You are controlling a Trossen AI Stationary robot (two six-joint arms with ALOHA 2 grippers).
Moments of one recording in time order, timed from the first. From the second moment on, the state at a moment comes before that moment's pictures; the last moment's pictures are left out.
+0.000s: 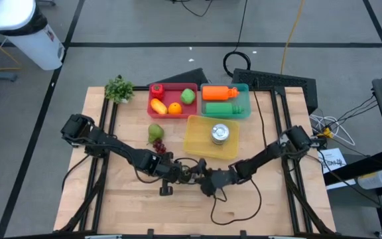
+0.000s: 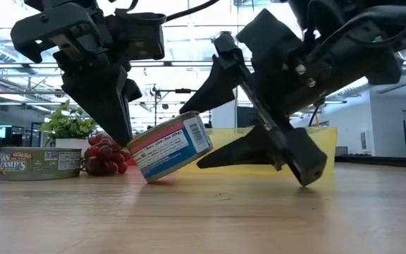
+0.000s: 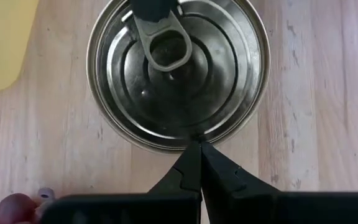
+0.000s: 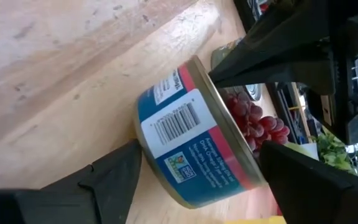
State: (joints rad) left arm -0.35 1.76 1.02 -0.47 -0.05 -0.38; right arm 0.40 1.99 0.87 0.55 0.47 -0.86
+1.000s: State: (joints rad) left arm -0.36 1.49 0.99 -0.44 -0.36 -0.34; right arm 0.43 1.88 0.86 0.56 0.56 -0.82
